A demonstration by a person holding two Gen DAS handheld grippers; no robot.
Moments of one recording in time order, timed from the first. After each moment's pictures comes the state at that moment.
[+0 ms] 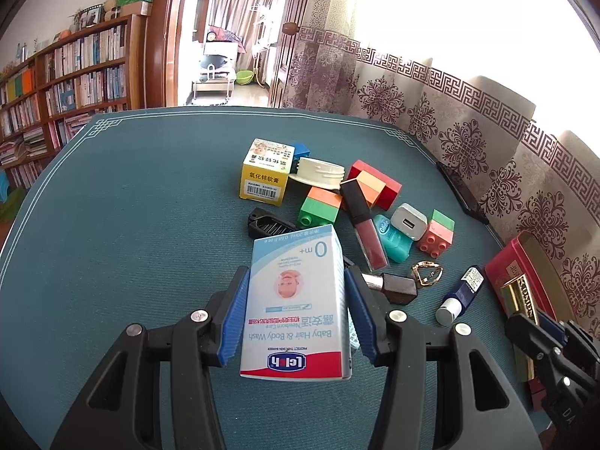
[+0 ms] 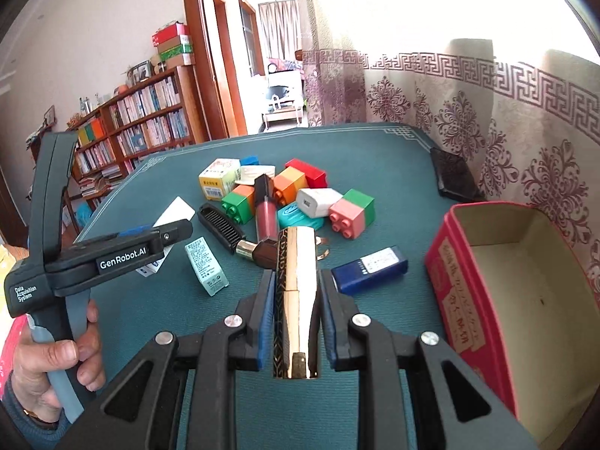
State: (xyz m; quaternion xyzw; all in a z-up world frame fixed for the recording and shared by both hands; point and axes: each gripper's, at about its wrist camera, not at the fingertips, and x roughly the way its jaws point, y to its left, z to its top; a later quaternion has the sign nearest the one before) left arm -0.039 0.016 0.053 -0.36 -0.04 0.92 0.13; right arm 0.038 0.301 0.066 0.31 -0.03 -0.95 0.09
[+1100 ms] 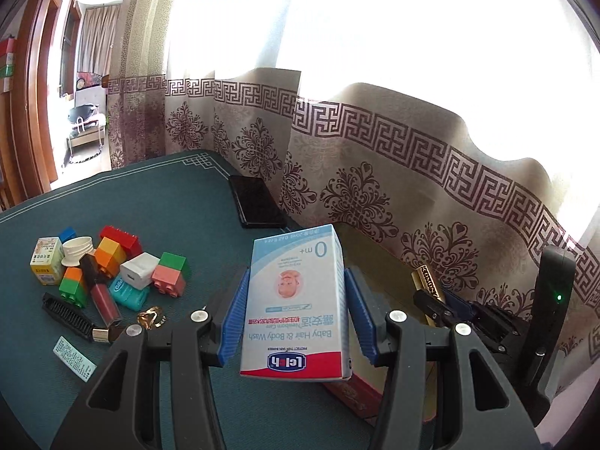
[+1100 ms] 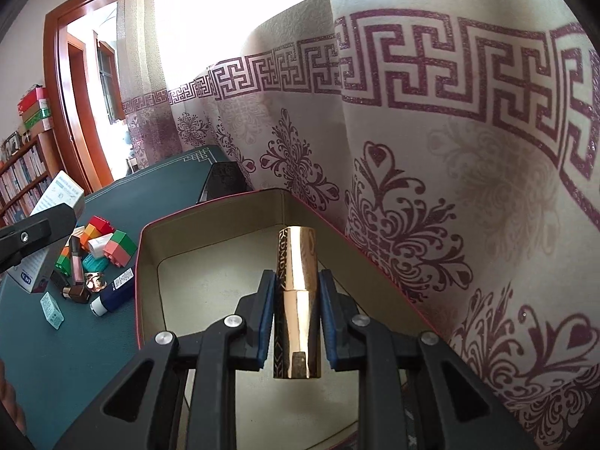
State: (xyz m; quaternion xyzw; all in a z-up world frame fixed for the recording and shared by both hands) left arm 0.041 0.216 0.124 -0.30 0.03 0.88 0.37; right arm 0.102 0.482 0.072 0.29 -0.10 -0.93 -0.18
